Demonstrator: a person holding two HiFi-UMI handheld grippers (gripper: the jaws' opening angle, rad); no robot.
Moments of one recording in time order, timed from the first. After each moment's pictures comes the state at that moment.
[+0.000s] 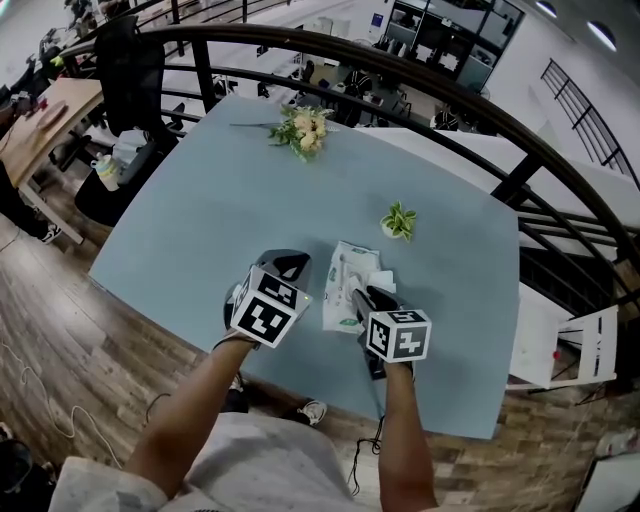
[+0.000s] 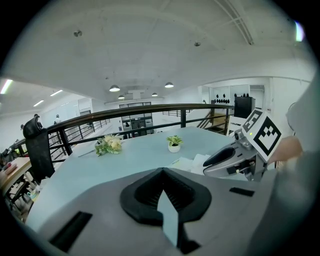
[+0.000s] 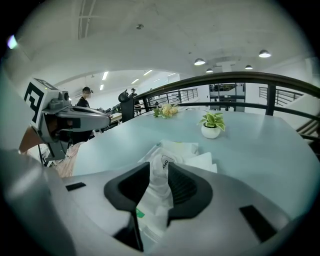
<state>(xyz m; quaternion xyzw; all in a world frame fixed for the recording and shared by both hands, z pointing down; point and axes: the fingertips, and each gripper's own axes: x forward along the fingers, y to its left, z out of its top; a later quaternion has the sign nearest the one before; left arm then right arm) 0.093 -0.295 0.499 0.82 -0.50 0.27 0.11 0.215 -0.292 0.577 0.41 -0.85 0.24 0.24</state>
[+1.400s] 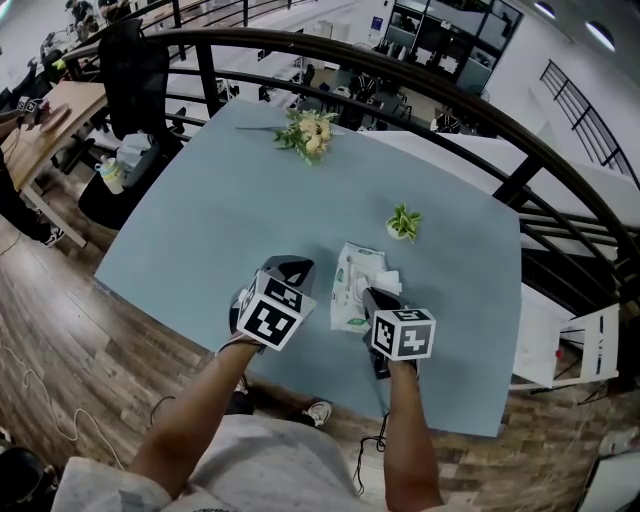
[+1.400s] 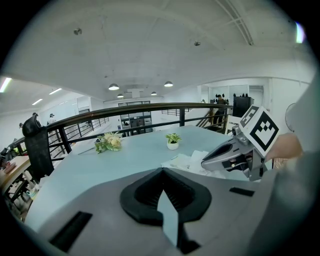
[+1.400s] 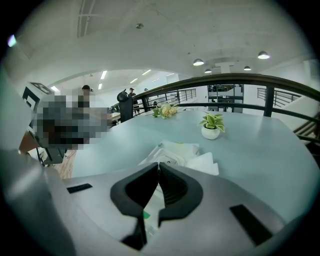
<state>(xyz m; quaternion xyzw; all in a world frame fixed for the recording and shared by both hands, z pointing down) 0.086 -0.284 0.504 0.82 -0.49 0.27 0.12 0.210 -0.290 0.572 0.41 -0.84 0.24 0.24</state>
